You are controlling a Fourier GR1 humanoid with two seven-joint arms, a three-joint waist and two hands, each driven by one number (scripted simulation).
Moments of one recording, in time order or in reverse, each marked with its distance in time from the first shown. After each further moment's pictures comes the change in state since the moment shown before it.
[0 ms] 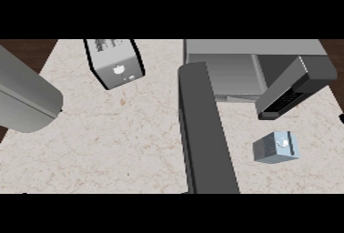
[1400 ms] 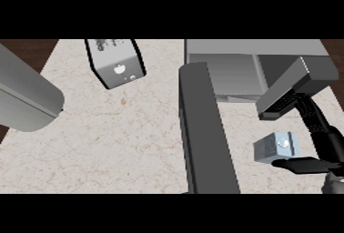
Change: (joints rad) left arm 0.301 0.094 0.041 0.017 0.098 -0.124 -0.310; right arm -0.226 -0.006 0.019 0.777 0.475 -0.039 -0.537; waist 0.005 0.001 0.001
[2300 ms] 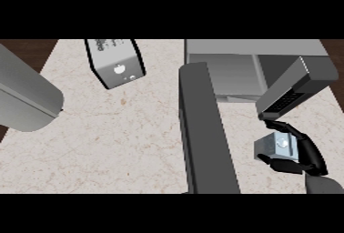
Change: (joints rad) left arm 0.047 0.006 0.030 0.071 0.037 -0.059 -0.107; right arm -0.099 -0.029 0.050 0.468 0.157 -0.066 -0.337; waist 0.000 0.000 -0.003
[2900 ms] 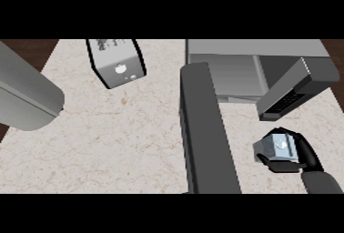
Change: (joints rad) left arm -0.008 0.003 0.022 0.013 0.019 -0.014 -0.004; right arm -0.116 -0.049 0.014 0.292 0.150 -0.205 -0.205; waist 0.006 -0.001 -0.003
